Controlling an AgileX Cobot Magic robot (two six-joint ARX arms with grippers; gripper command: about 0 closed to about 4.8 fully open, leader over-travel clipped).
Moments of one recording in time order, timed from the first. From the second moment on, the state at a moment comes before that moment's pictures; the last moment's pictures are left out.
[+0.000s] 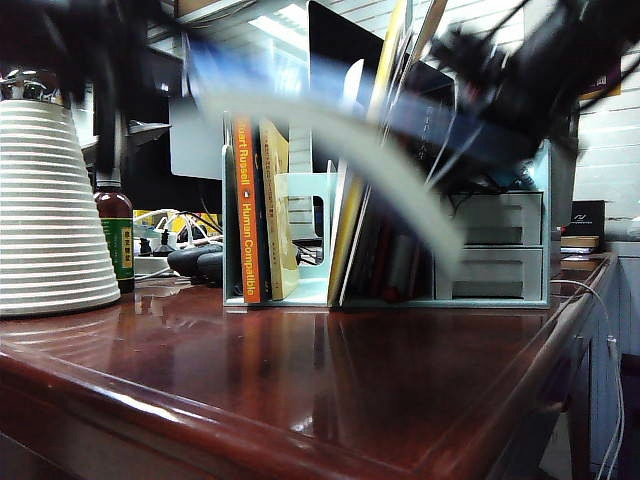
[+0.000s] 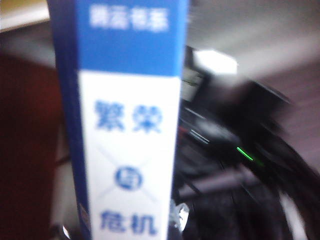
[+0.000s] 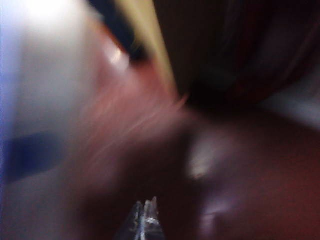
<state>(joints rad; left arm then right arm) -0.49 1.14 0.46 0.66 0.67 -1.01 0.38 1.34 0.91 -0.22 -0.33 0.18</state>
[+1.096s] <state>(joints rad) -0.47 1.14 0.87 0.60 0.07 -0.22 0.38 0.98 0.91 0.00 -0.15 0.18</state>
